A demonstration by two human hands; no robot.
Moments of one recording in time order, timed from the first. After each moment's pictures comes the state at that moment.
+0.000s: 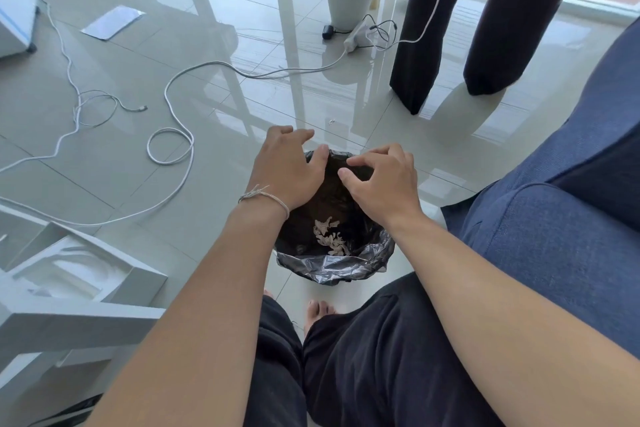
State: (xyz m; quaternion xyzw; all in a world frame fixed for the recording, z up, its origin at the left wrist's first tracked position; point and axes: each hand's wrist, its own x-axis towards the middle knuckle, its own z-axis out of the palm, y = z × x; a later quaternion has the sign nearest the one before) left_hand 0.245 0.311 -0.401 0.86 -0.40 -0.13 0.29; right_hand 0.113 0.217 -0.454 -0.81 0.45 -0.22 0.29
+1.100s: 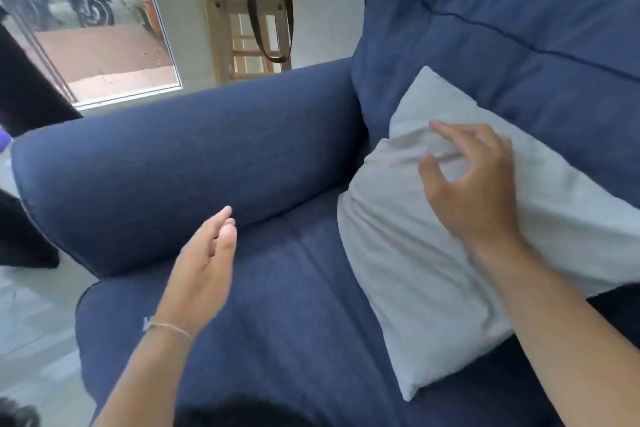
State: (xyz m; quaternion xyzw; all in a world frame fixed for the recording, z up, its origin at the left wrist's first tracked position) left_hand -0.172 0.227 -0.342 0.48 -0.65 -0.46 0.35; right_hand -0.478 0.325 -0.238 -0.49 0.74 -0.45 -0.14
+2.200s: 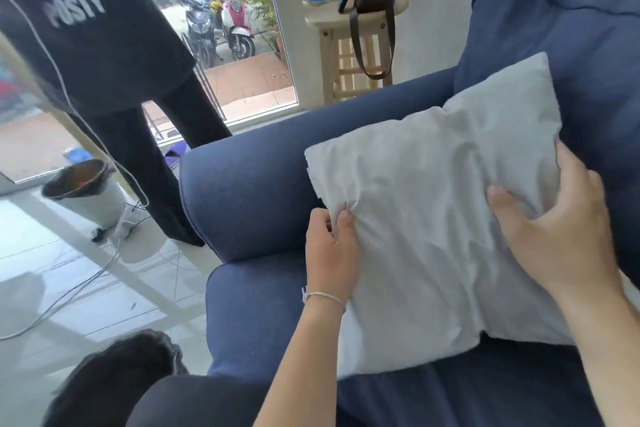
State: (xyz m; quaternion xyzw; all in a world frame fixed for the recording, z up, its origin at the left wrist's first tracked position) left_hand -0.269 0.240 -0.310 0.55 -0.54 -0.38 0.51; right_hand -0.490 0.315 -0.263 -0.42 0.74 -0.51 0.07
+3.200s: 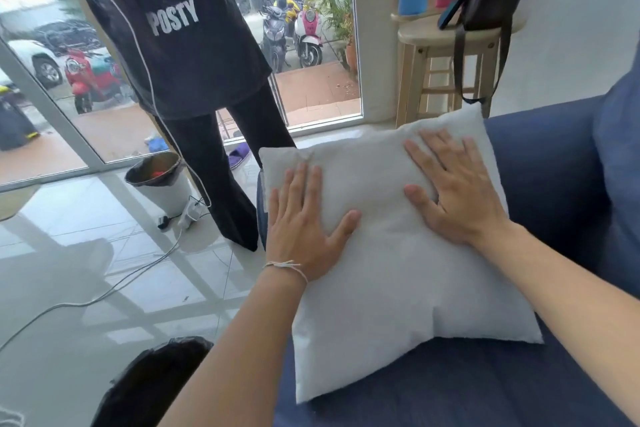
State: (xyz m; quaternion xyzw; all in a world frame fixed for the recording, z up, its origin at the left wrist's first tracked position) left_hand -0.112 0.116 -0.288 0.62 -0.73 0.06 0.27; right_hand -0.378 0.077 -0.279 -0.79 0.54 -0.27 -0.09
